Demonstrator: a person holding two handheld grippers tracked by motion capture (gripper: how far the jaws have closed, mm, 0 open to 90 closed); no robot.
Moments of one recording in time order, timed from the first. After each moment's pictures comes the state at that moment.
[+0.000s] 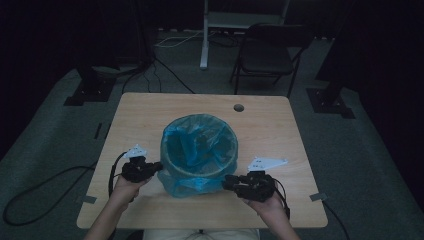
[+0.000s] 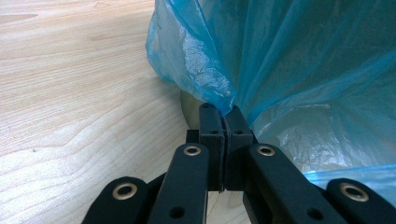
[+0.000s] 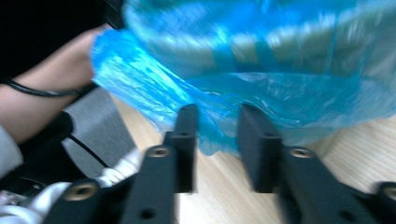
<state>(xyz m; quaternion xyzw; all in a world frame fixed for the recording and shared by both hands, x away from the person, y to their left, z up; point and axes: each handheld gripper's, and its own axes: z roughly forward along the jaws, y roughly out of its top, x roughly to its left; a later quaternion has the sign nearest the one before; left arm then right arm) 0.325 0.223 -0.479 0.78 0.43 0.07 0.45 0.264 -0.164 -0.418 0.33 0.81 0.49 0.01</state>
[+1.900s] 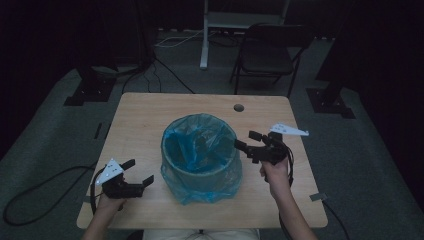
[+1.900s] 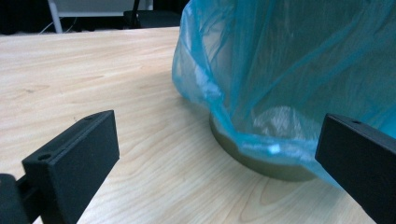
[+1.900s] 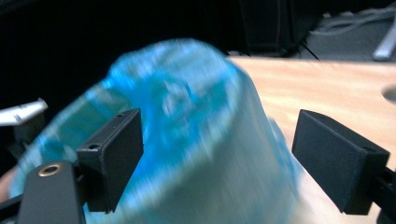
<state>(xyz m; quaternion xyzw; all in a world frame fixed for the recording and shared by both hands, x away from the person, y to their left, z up) 0.278 0.270 -0.498 0.72 0.39 0.20 0.54 0.340 -0.201 -0.386 0.41 0.70 0.58 0.08</state>
